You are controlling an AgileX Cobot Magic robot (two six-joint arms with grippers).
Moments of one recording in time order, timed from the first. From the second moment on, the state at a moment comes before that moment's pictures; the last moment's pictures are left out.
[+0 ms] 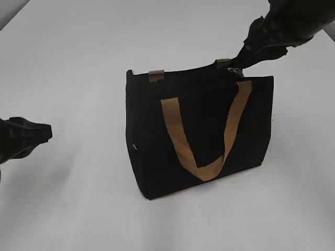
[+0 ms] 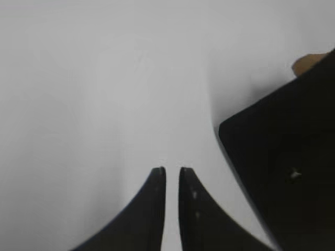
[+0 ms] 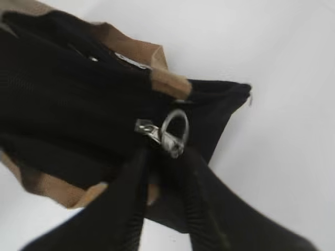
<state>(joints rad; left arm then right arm) -0.41 1.24 -0.35 -0.09 -0.20 -0.19 0.31 1.55 -1.30 0.24 0.84 -0.47</state>
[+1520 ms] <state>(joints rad) -0.45 -0.01 -0.53 0.00 1.08 -0.07 0.32 -0.01 -0.53 0.06 1.23 -0.05</state>
